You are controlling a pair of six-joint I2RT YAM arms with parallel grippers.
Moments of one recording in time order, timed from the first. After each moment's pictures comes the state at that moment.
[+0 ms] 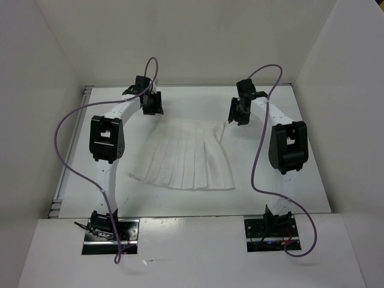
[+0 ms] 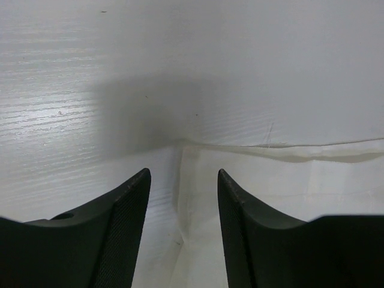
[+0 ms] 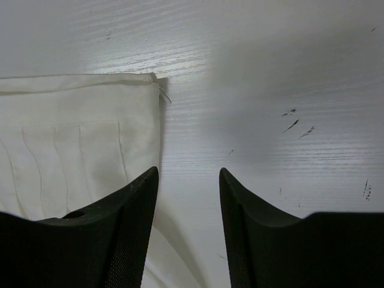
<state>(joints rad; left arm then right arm) -0.15 2.33 1.96 -0.53 0.18 -0.21 0.19 2.01 1.63 -0.68 0.01 0.39</state>
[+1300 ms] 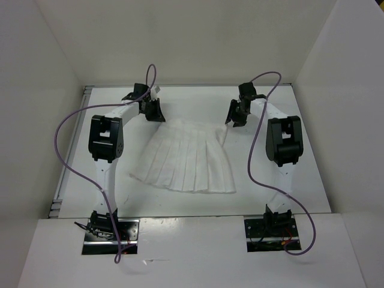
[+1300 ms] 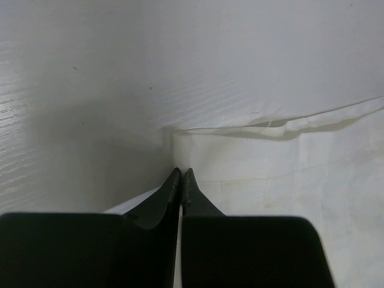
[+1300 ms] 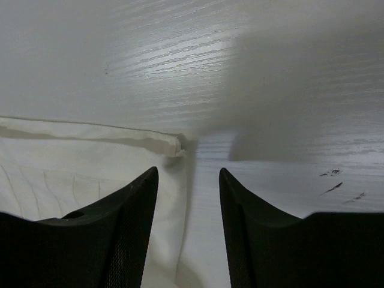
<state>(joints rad) -0.12 2.34 1.84 -0.43 0.43 -0.24 0.14 2.14 1.66 -0.57 -0.14 0.44</state>
